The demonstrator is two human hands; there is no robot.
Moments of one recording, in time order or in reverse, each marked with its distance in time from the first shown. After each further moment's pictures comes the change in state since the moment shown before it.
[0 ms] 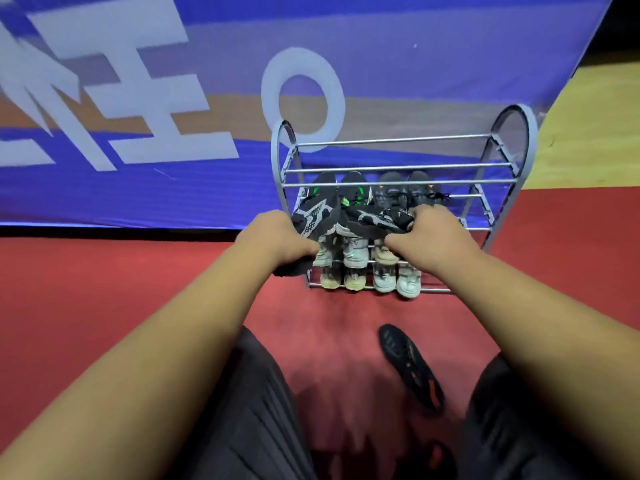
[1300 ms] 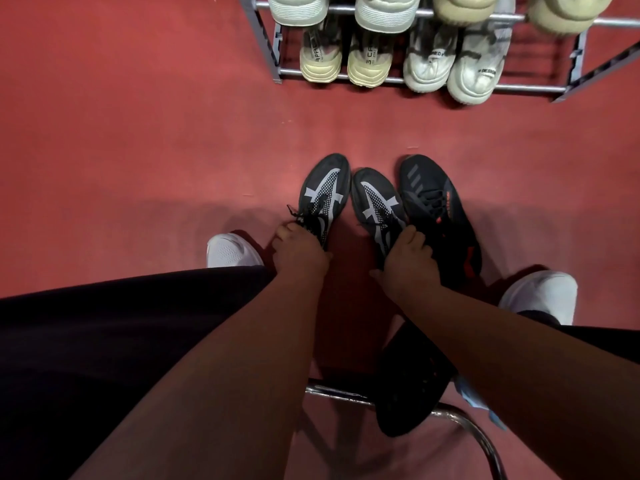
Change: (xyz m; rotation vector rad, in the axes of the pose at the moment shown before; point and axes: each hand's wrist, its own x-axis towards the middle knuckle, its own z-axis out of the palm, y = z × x) left_hand 0.066 -0.144 0.486 0.055 -0.441 -0.366; right_hand -0.060 0.211 0.436 -0.494 -0.540 0.257
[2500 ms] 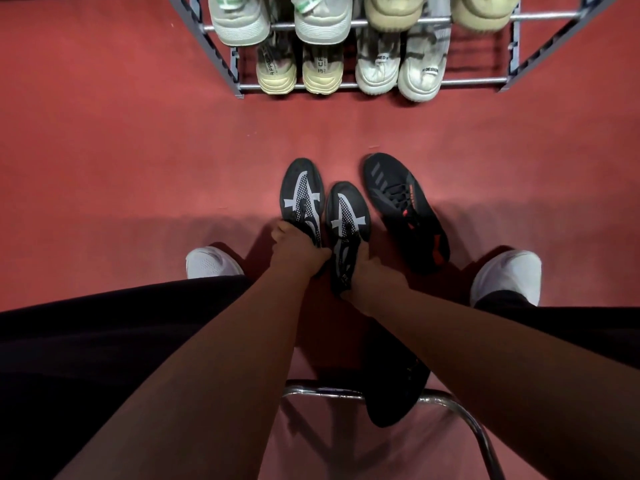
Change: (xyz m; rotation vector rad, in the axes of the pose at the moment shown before) left_hand -0.008 0.030 0.006 -0.151 -0.120 0.071; right_hand -0.026 0.010 0.007 0.049 -0.286 -0.137
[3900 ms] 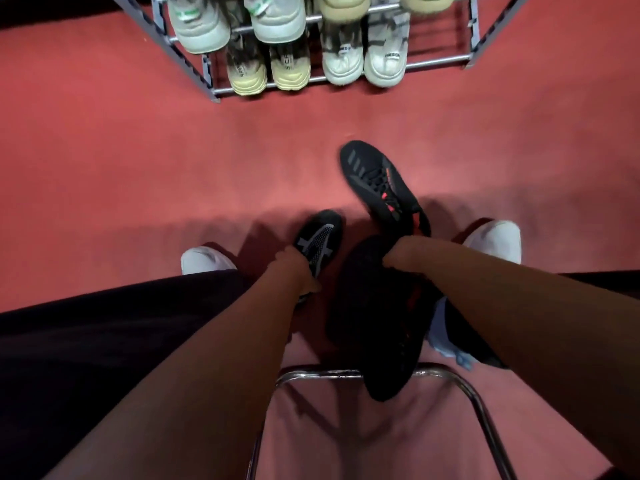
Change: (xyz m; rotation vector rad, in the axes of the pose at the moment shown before) left_hand -0.040 -0.011 0.011 0.496 -0.285 -0.005; right_hand -0.025 0.070 -0.080 0.229 -0.374 0.231
